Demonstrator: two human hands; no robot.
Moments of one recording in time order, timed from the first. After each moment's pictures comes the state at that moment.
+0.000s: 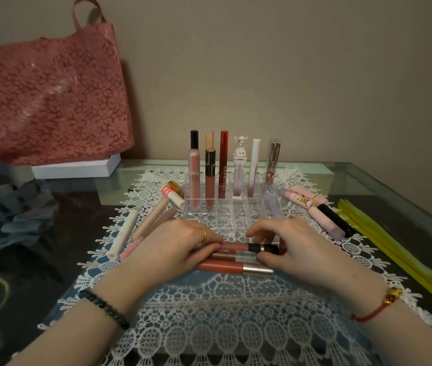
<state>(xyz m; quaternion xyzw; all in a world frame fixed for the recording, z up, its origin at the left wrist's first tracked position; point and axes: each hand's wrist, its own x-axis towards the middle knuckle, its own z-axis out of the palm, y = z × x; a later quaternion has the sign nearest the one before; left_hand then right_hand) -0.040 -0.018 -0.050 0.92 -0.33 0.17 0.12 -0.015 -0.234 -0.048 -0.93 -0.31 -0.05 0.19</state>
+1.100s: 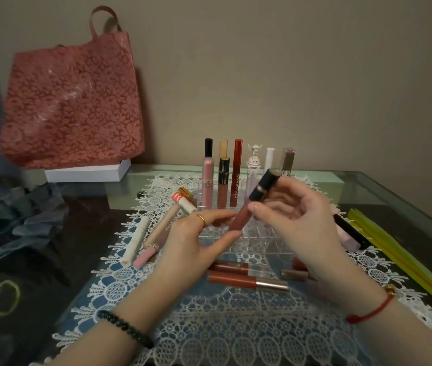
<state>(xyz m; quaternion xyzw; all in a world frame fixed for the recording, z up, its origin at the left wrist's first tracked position) -0.035 -0.028 -0.065 0.84 -0.19 0.30 0.41 -0.021 -0.194 -0.020 -0.72 -0.23 -0.14 0.64</state>
